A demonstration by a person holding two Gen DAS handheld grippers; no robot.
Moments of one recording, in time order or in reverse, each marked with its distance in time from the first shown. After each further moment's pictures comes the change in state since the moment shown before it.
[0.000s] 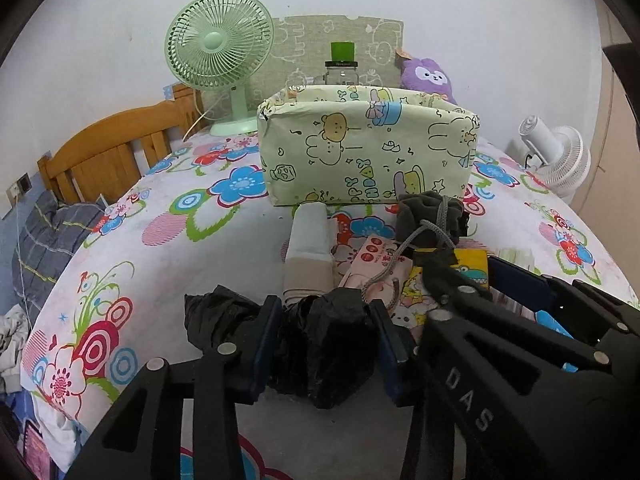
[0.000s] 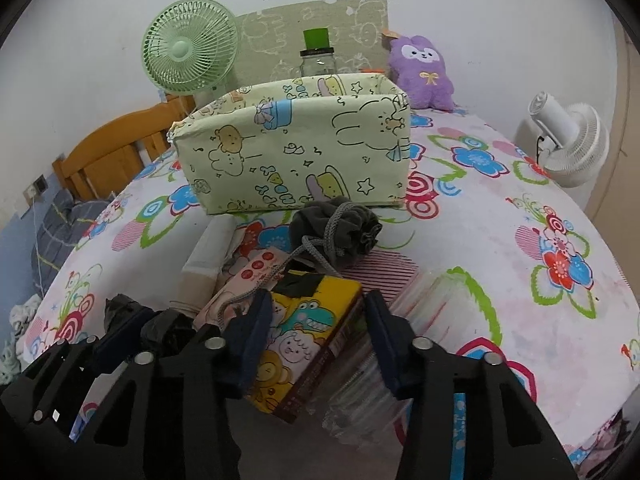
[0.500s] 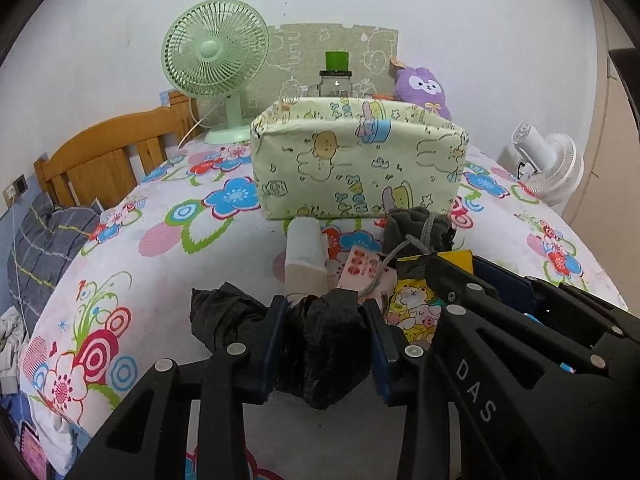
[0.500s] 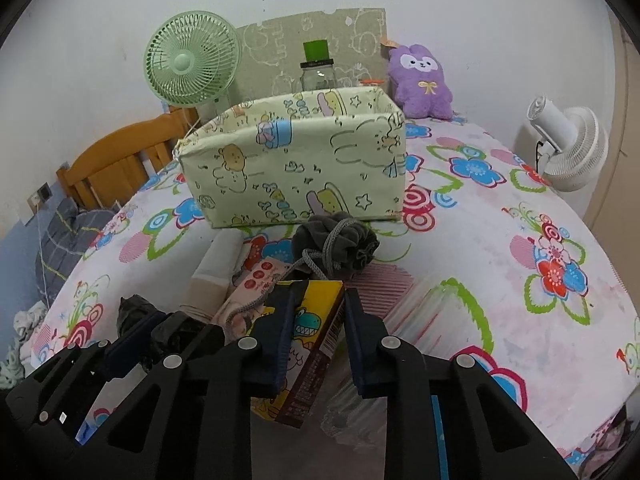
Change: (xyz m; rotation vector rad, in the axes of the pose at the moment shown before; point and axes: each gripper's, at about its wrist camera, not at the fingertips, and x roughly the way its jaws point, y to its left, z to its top) left arm -0.010 -0.003 0.009 -0.004 -0.022 -0.026; right arm -0.012 -0.002 0.008 0.007 -0.034 0.020
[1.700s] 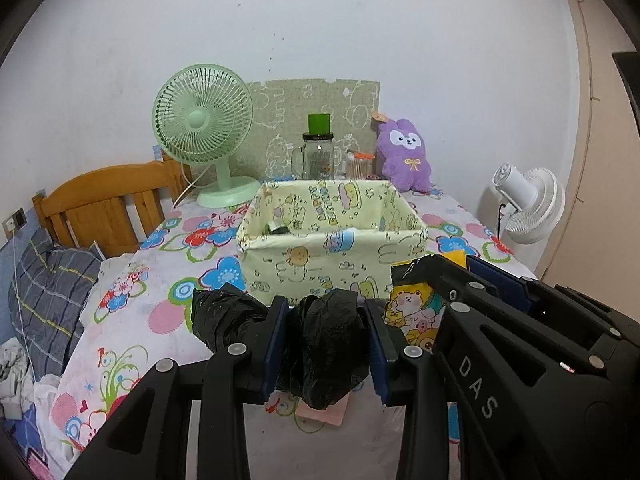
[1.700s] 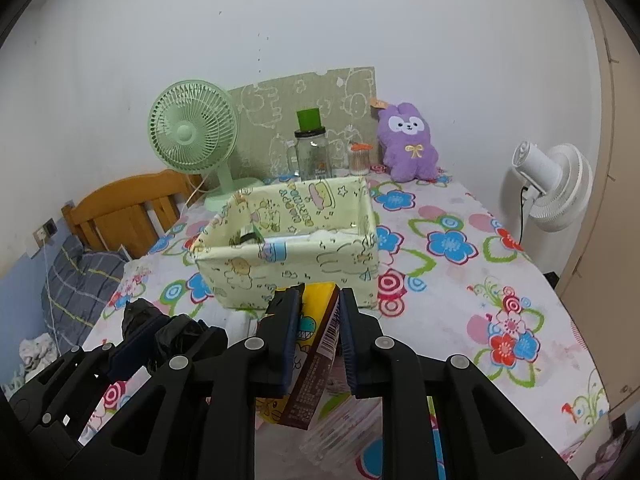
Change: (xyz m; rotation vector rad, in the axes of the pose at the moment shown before) left arm -0.047 -0.018 0.061 0.022 -0.126 -0.028; right arm -0.059 -0.007 0.059 0.013 -0.140 -0.010
